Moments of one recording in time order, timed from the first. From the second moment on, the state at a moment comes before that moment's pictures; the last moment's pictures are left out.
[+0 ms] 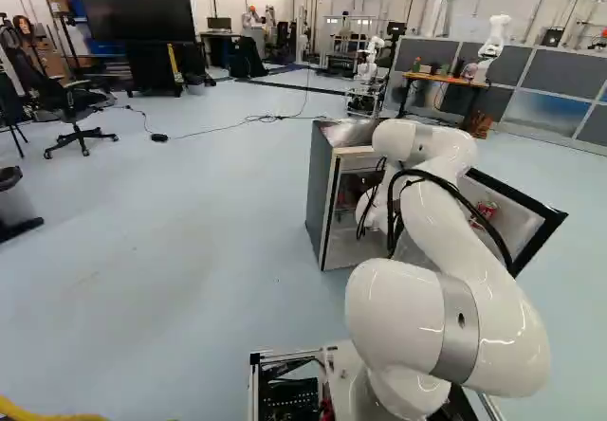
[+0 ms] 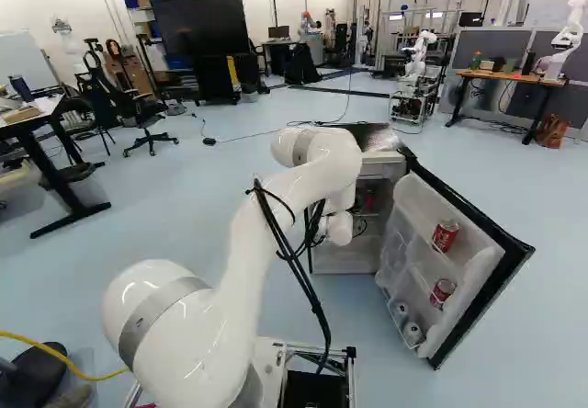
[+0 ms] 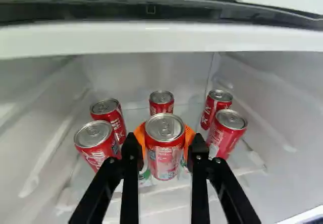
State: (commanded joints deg) arm -25.9 -76.2 -80.5 -20.1 69.9 0.0
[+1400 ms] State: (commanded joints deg) arm -29.9 -51.6 -49.4 -20.1 69.9 0.0
